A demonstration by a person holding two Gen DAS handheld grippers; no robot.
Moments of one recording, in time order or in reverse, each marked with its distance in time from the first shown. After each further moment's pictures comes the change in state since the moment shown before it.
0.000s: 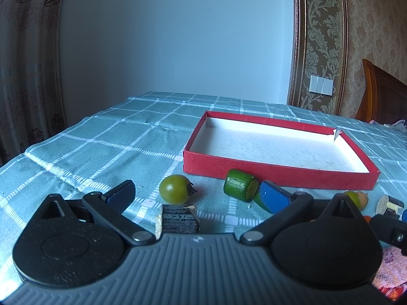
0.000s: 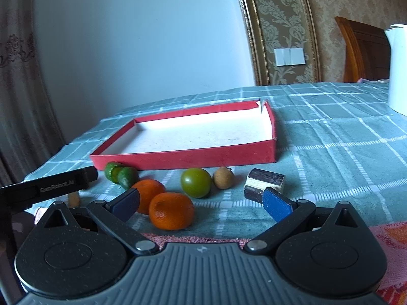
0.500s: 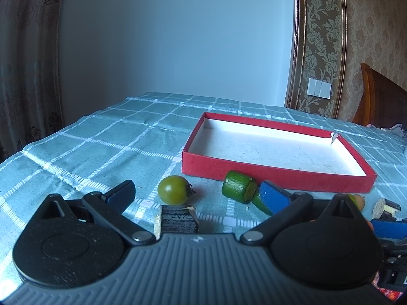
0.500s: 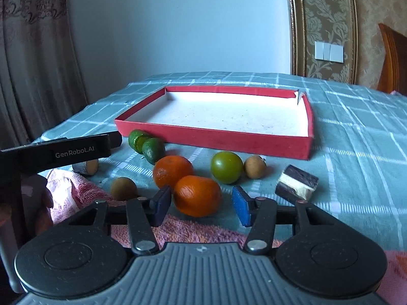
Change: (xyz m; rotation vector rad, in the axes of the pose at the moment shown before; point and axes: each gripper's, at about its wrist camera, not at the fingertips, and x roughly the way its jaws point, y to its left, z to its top) left arm 0.000 0.004 0.002 -0.015 -0.001 -0.018; right arm 0.016 0.022 0.006 -0.173 0.136 0.092
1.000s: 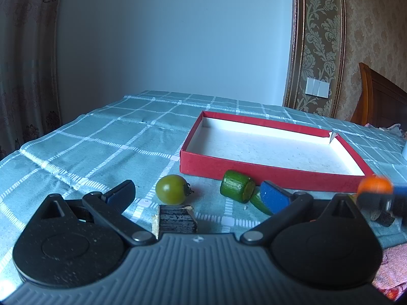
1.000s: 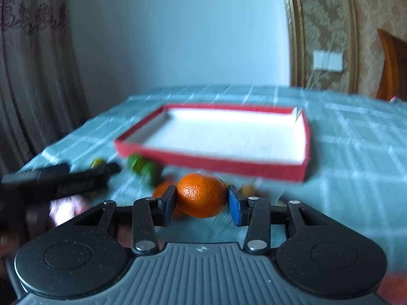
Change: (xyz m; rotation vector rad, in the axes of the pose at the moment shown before) left arm 0.002 0.001 0.001 -0.002 0.007 -0.009; right arm -0.008 -0.012 0.031 0.014 -0.063 -0.017
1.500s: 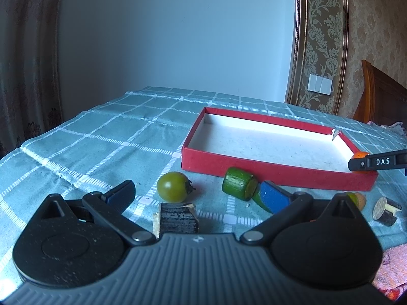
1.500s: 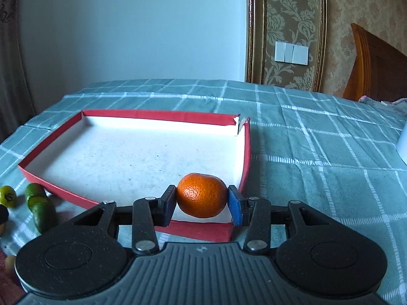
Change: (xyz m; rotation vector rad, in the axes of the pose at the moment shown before) left arm 0.003 0.000 0.001 -0.002 0.022 0.008; right arm 0.083 -0.073 0.034 0.017 0.074 -0.179
